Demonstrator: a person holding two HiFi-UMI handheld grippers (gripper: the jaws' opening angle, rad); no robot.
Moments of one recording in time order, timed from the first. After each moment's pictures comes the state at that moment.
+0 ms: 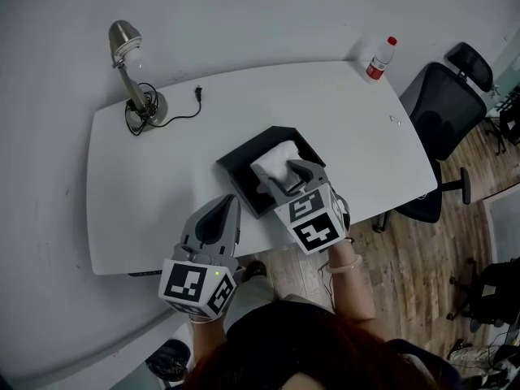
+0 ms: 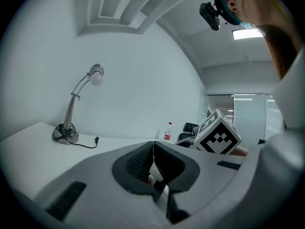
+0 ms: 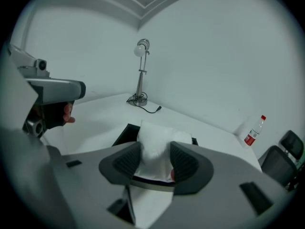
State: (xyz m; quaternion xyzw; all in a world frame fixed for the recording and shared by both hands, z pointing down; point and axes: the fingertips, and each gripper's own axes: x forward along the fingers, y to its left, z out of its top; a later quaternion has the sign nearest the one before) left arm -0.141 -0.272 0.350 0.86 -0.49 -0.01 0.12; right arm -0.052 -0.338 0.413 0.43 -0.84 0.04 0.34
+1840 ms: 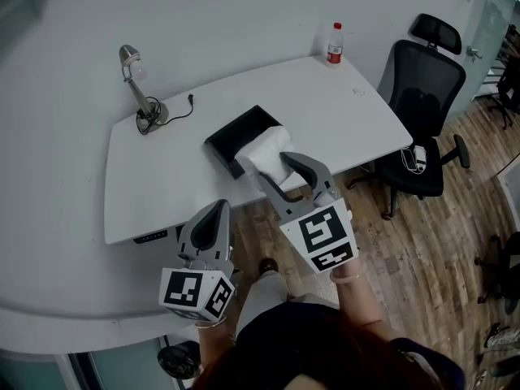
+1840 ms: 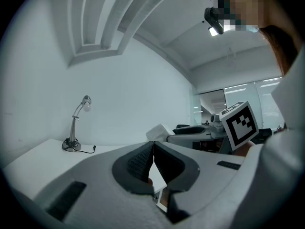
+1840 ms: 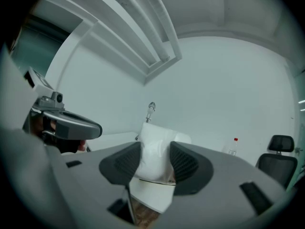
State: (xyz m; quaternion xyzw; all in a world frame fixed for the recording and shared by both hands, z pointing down) left arm -0.075 -0.093 0.302 0.86 -0.50 -0.01 0.04; right arm 0.013 -0.142 0.292 0.46 -0.88 -0.07 0.11
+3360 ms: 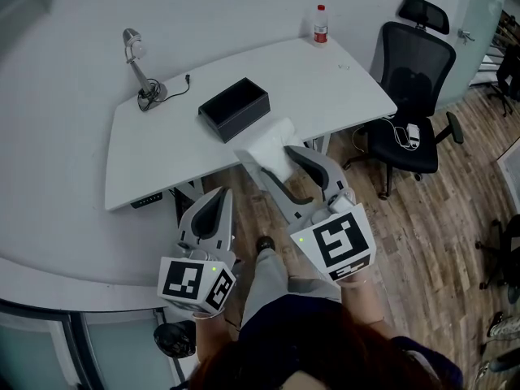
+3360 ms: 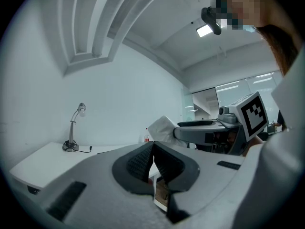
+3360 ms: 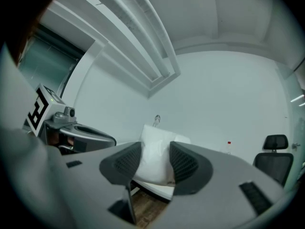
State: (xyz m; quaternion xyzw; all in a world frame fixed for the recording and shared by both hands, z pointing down) left arm -0.030 0.018 0.293 0.87 -0.49 0.00 0.00; right arm 0.052 0.000 0.264 0.45 -0.89 -0.09 0.05
